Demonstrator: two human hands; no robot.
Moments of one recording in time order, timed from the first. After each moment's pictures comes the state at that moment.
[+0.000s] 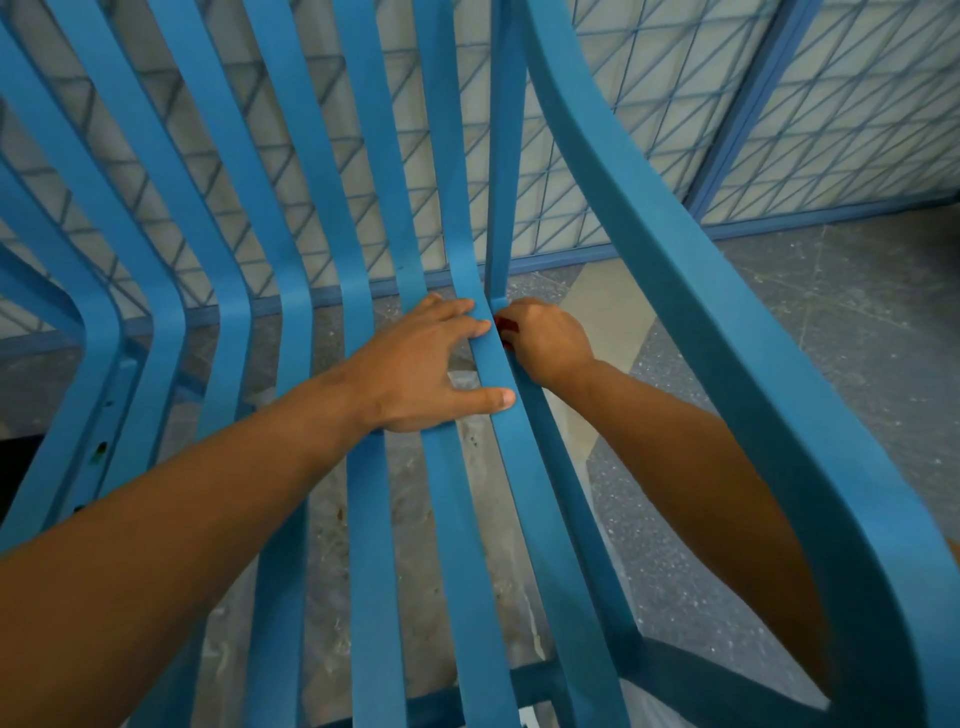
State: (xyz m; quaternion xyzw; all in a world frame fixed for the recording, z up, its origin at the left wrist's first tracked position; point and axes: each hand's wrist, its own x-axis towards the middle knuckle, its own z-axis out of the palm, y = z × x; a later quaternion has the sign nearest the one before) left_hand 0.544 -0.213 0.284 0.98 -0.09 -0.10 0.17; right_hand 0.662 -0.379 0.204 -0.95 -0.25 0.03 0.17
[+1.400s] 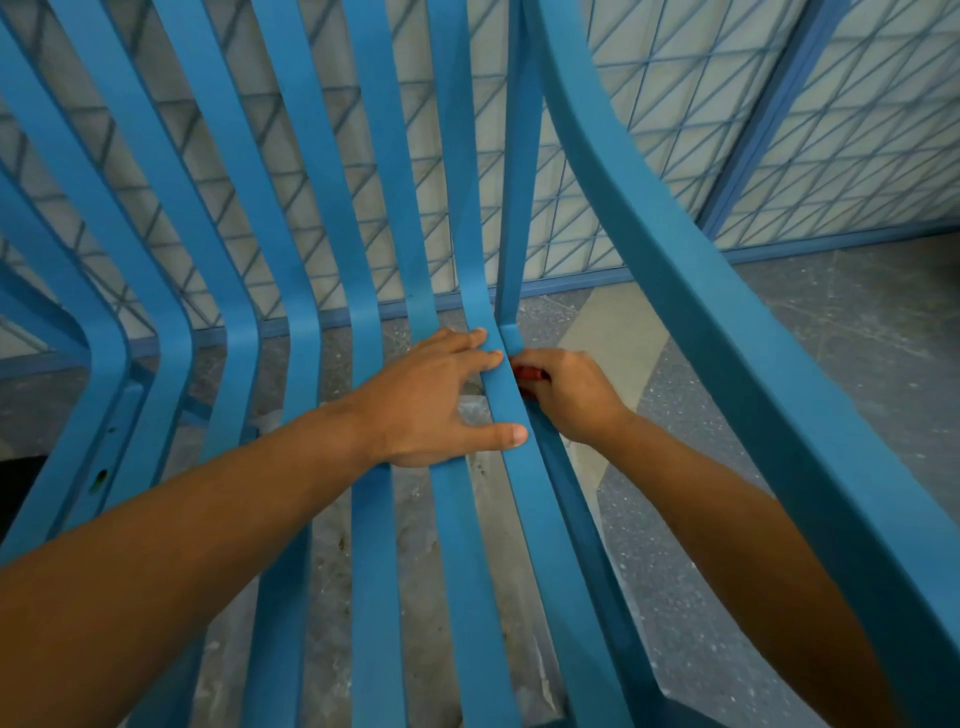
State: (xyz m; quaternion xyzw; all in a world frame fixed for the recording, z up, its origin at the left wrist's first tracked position) left_hand 0.543 -0.213 0.288 0.97 -0.10 -0.12 0.18; right_hand 0.640 -0.405 0.204 -0.90 -0.28 0.05 0.33
